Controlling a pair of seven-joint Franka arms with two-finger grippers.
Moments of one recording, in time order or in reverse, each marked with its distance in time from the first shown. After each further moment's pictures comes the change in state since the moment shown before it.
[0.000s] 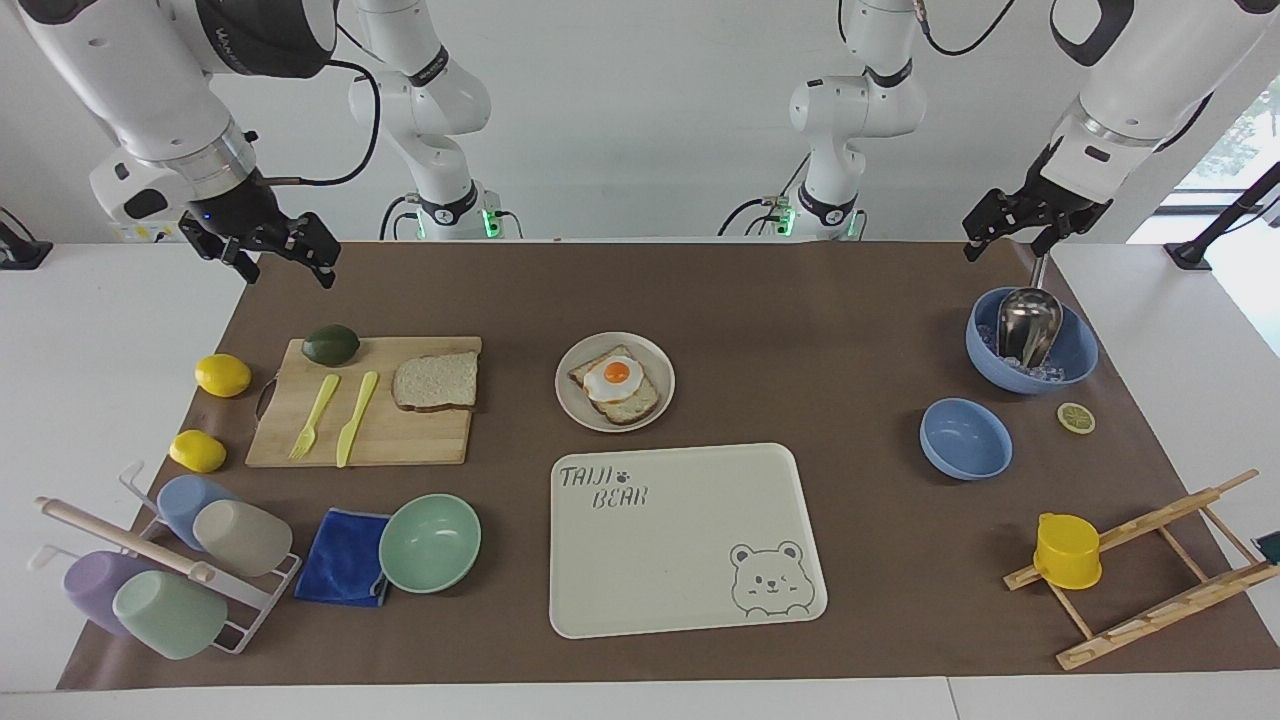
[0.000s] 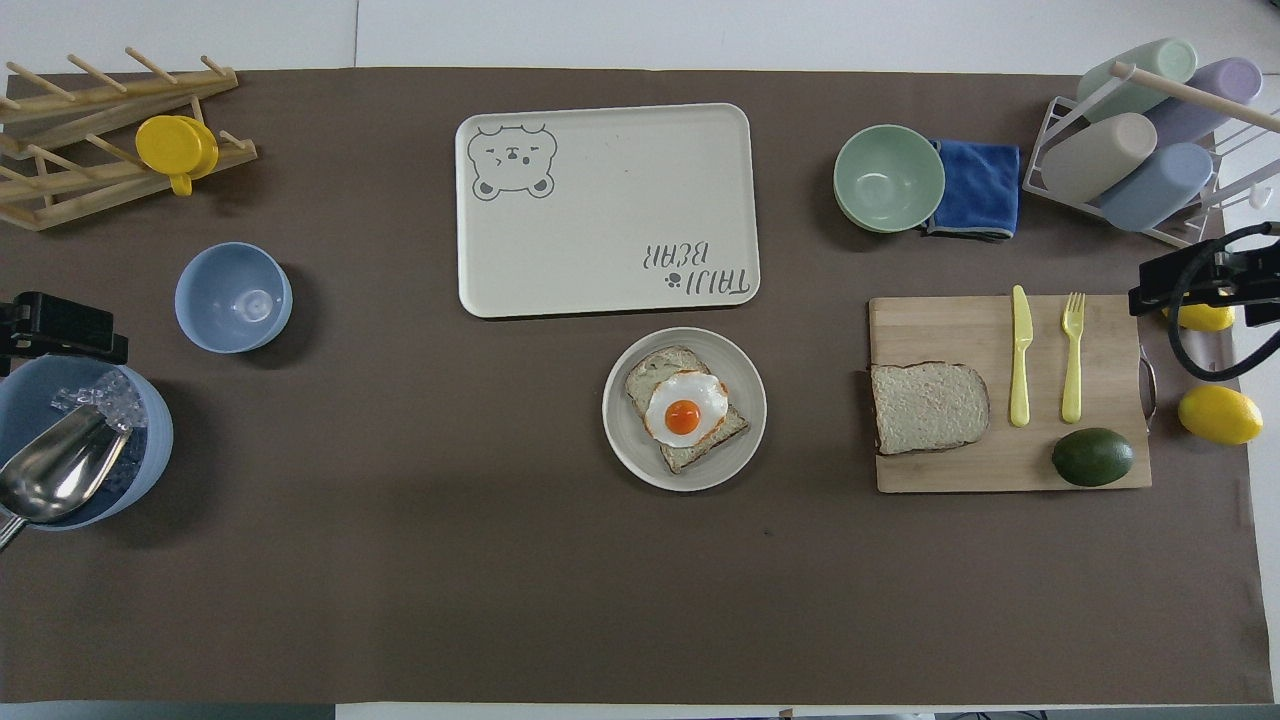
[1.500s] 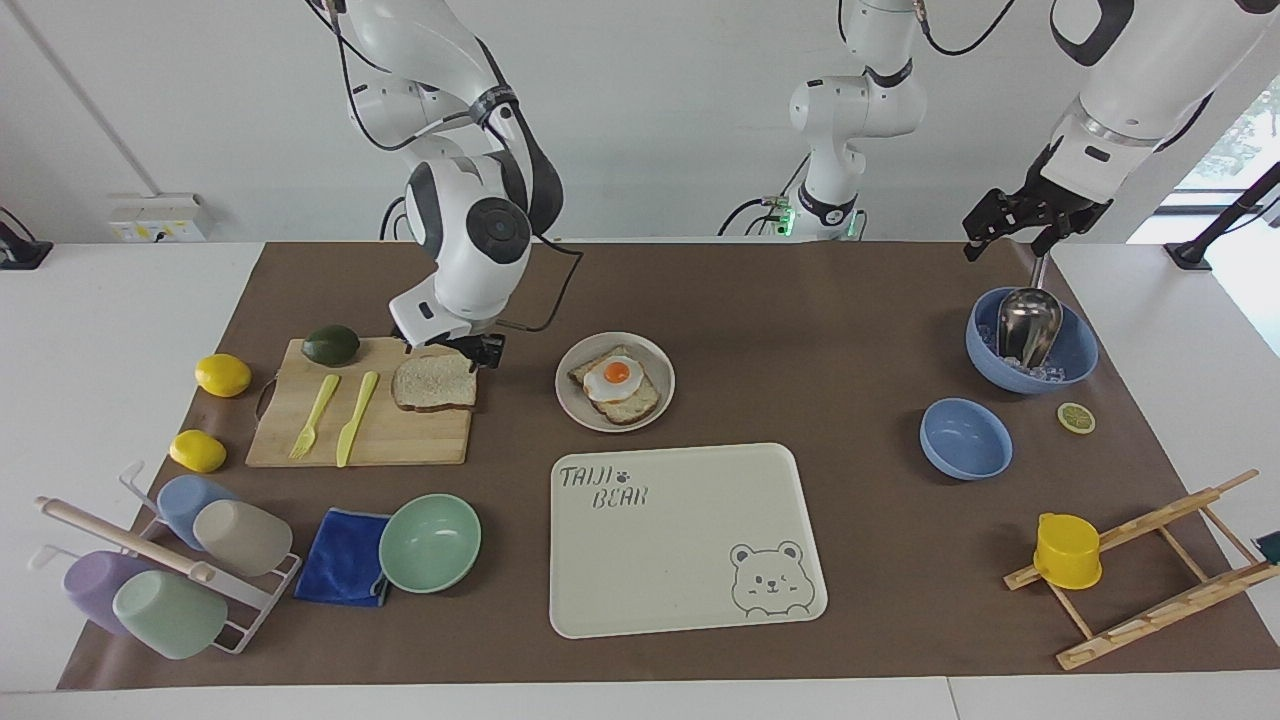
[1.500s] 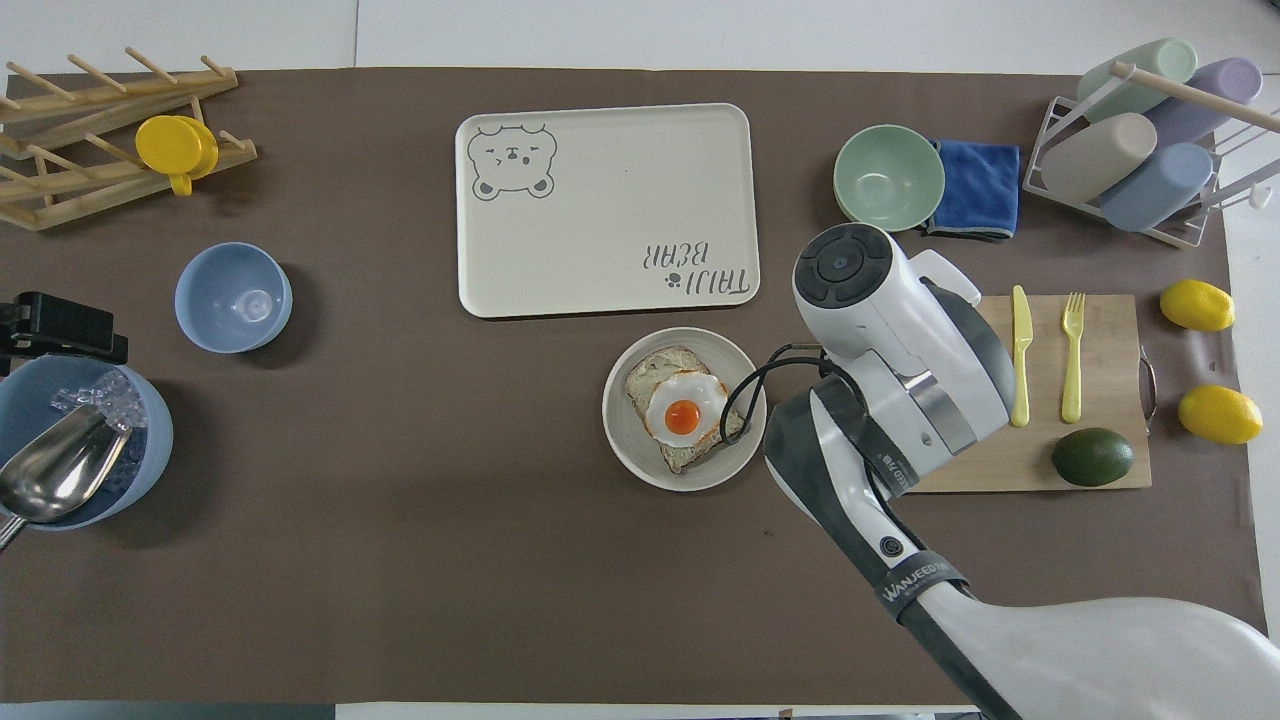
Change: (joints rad) left arm 0.000 0.000 0.000 0.000 0.000 0.000 0.000; right arm 0.406 0.235 0.020 -0.355 -0.369 0.263 0.639
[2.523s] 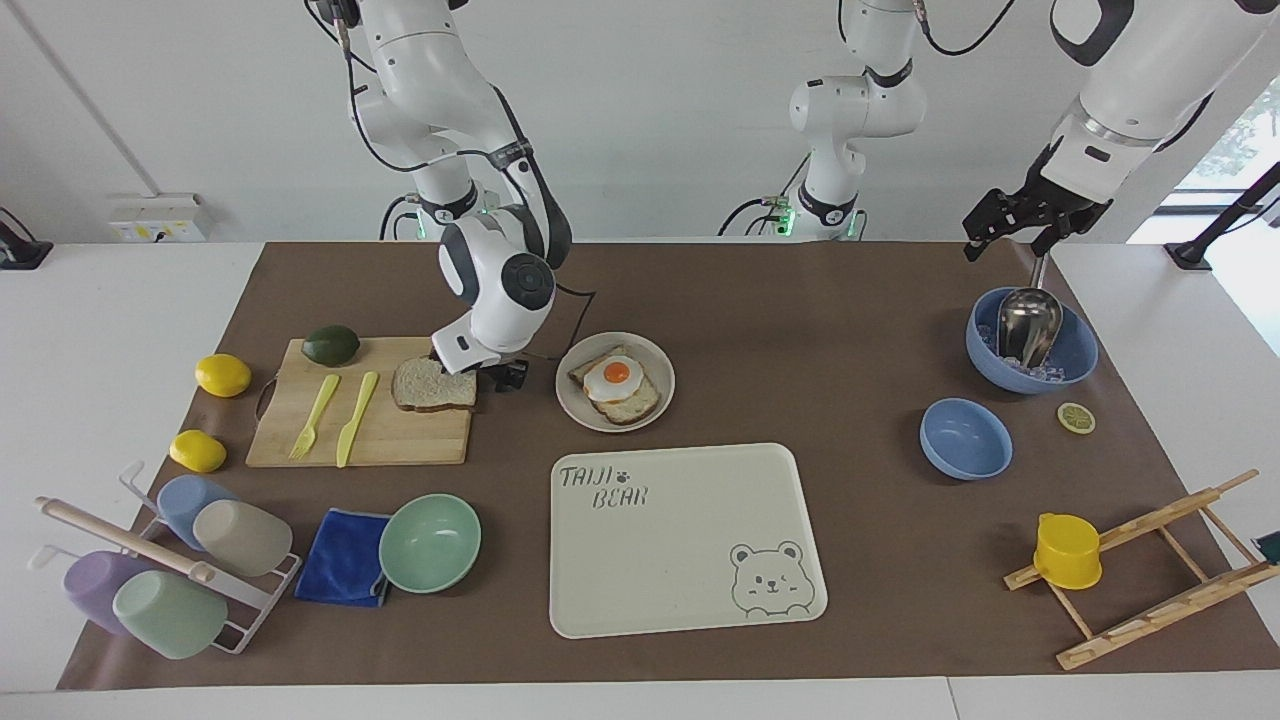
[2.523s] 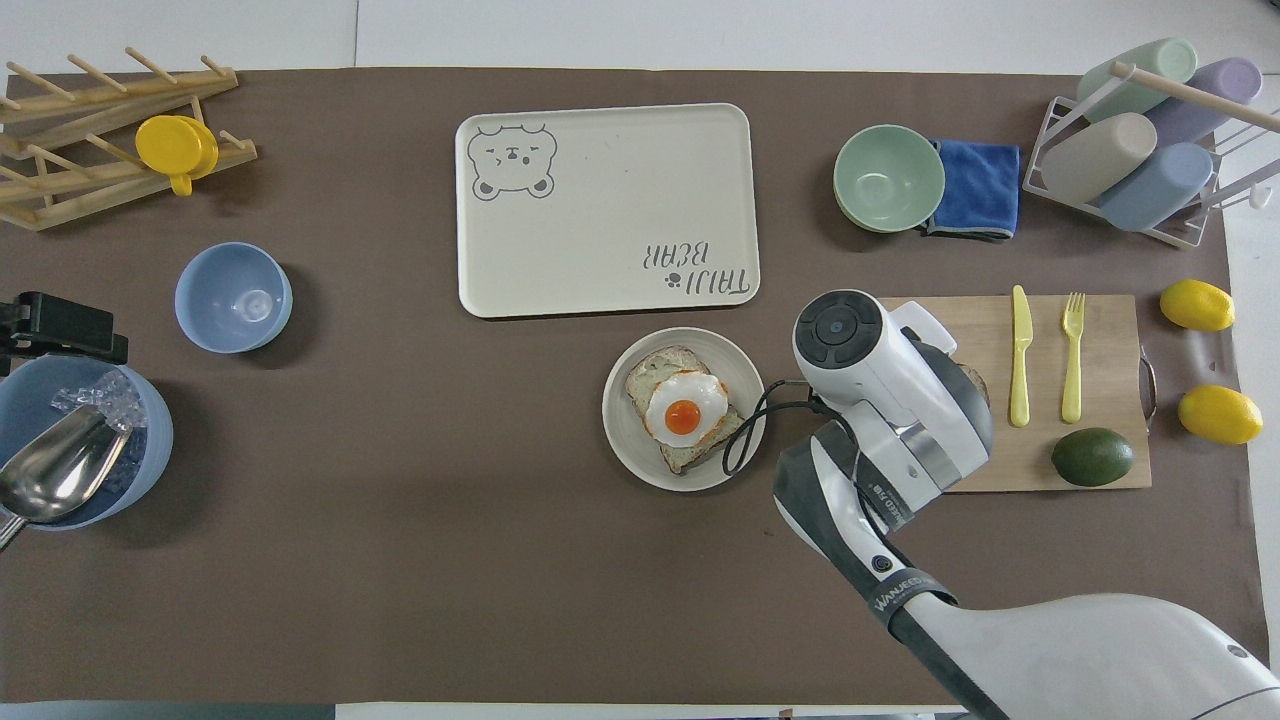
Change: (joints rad) left arm 0.000 0.000 0.000 0.000 0.000 0.000 0.000; right arm -0.004 -0.009 -0.001 -0.183 0.000 0.215 0.060
